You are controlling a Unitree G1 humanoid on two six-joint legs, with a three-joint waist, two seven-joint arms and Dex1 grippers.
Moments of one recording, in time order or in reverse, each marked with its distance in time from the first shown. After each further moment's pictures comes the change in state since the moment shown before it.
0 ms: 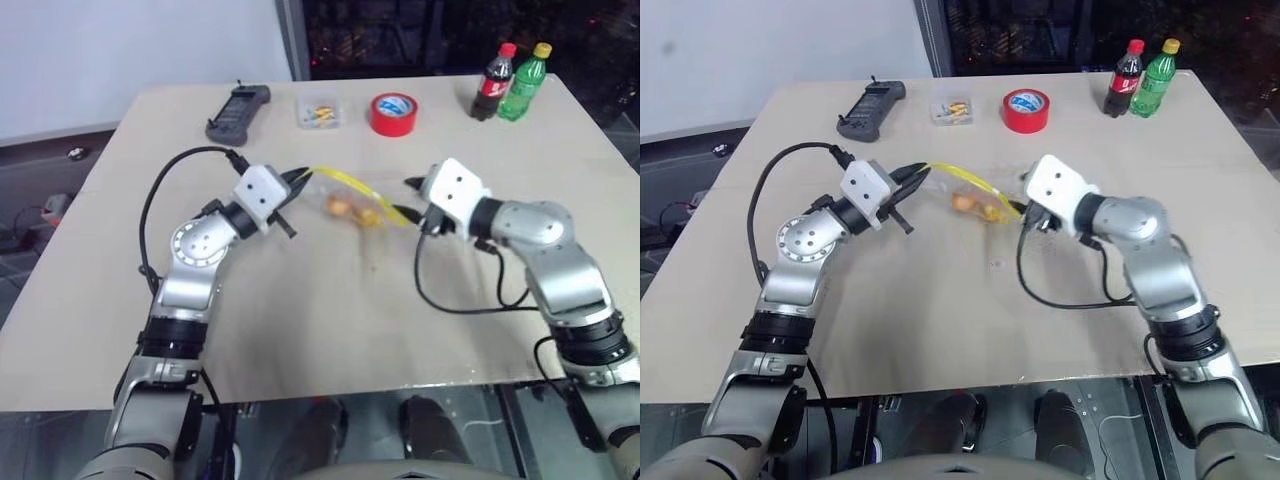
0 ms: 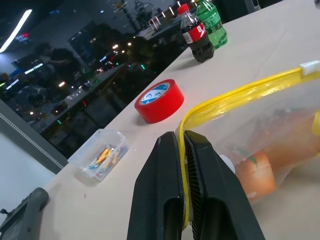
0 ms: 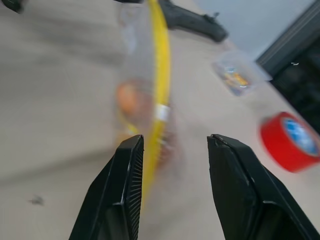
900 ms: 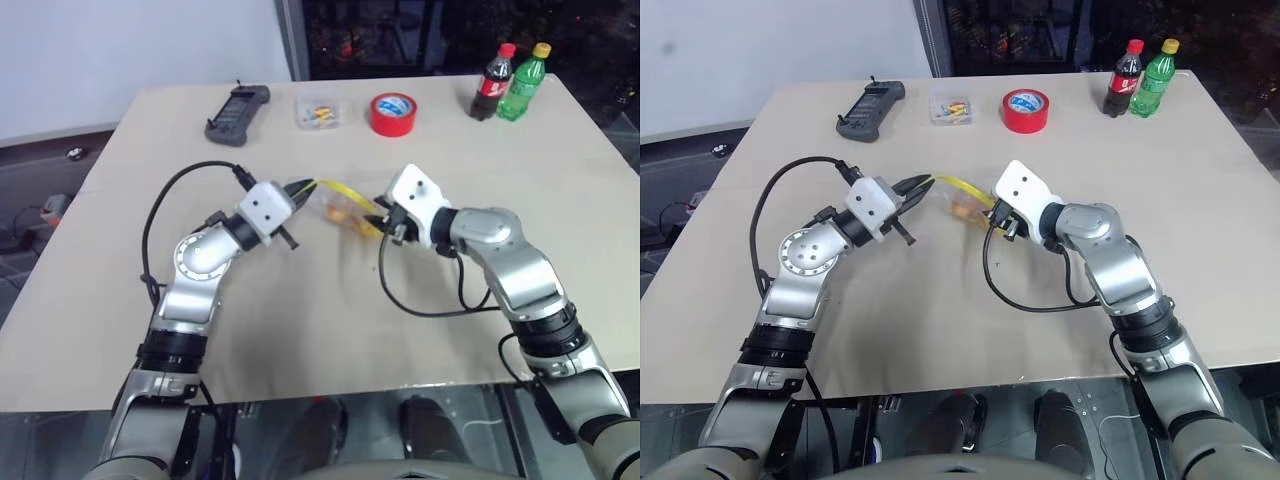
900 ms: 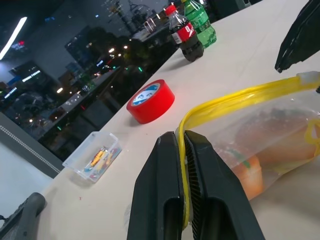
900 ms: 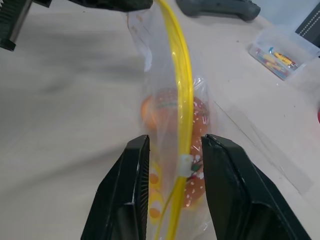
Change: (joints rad) left arm 0.058 -0.002 -0.012 -0.059 0.033 -0.038 0.009; right arm -0.059 0.111 0.051 0.096 0.039 0.119 -0.046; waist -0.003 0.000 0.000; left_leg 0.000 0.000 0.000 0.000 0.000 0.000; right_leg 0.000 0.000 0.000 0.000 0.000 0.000
